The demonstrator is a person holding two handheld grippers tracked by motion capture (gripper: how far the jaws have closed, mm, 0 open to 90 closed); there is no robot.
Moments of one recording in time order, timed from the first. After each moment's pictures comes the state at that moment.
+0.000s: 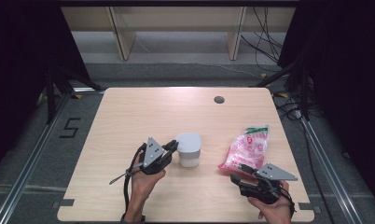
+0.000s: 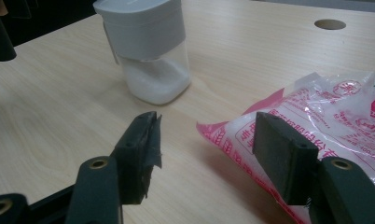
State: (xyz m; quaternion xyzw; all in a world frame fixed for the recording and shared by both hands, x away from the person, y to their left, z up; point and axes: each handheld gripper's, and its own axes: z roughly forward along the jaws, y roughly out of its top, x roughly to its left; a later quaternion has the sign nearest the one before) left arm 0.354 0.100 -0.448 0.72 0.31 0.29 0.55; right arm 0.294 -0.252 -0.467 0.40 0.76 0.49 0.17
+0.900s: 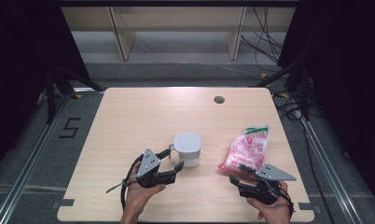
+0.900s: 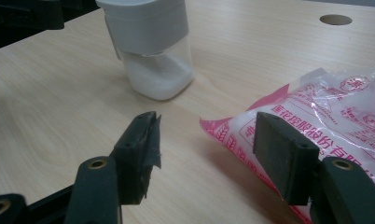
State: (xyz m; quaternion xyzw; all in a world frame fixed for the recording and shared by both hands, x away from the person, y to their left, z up) left arm 0.327 0.104 -0.466 0.73 0.32 0.22 0.56; right arm 0.296 -0.250 -0.471 0.39 0.76 0.49 0.18
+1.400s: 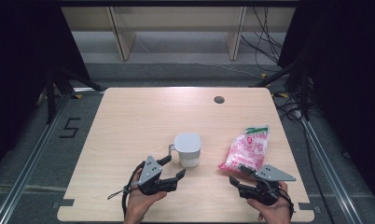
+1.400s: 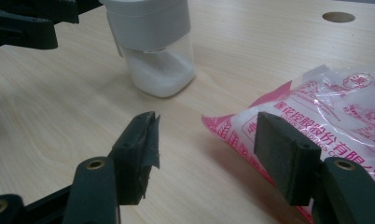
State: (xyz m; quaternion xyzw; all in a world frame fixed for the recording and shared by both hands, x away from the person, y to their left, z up) left arm 0.315 0.100 -0.479 0.74 0.31 0.21 0.56; right arm 0.290 -0.248 -0.471 0.41 0.76 0.49 0.16
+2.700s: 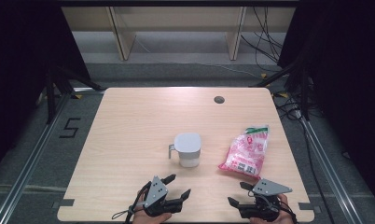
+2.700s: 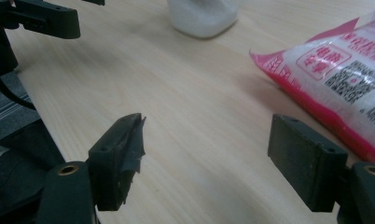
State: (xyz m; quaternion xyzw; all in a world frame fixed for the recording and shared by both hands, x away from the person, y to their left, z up) left arm 0.270 0.085 -0.513 0.75 0.32 0.19 0.55; right arm 0.264 -0.253 -0.493 0.36 0.81 0.45 0.11
